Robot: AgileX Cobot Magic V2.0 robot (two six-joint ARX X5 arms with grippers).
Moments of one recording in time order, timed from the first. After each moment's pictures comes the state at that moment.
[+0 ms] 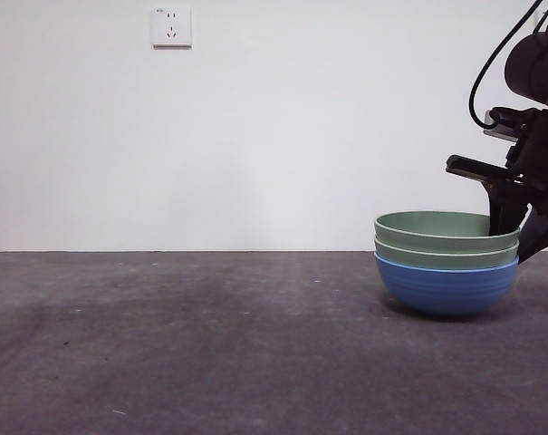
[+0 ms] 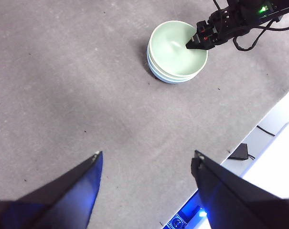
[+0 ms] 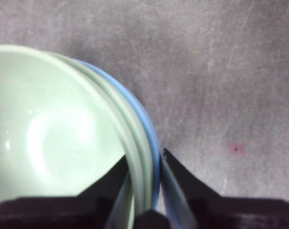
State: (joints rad) left arm -0.64 1.31 1.84 -1.33 0.11 -0.03; right arm 0.10 1.64 1.03 -0.43 -0.16 0.23
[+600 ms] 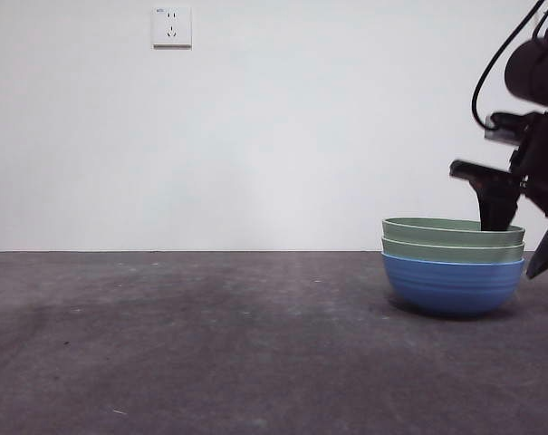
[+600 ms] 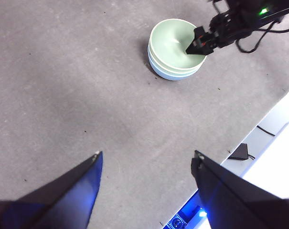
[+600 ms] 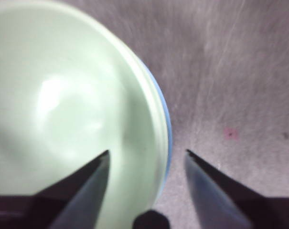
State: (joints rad) left arm -0.64 1.31 1.84 -1.33 0.11 -0.03; right arm 0.10 1.62 1.03 -0.48 -0.16 0.22
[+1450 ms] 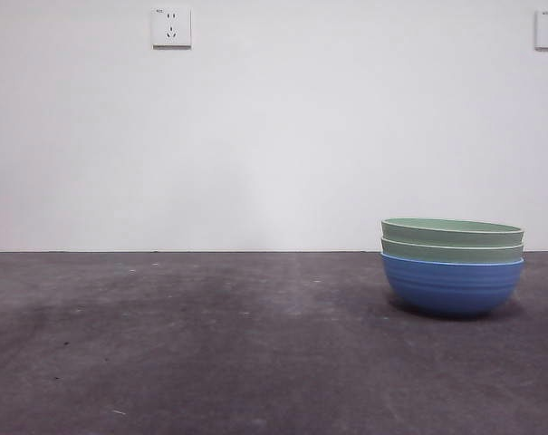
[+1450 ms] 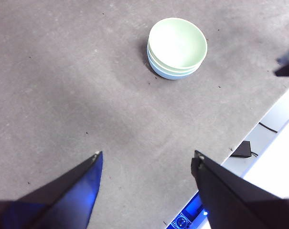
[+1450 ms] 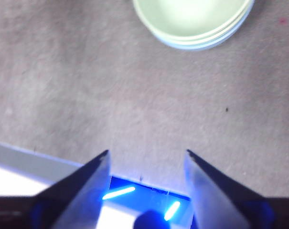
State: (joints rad) left arm -0.64 1.31 1.84 -1.33 0.11 0.00; right arm 0.20 0.91 1.03 -1.14 -0.32 0.13
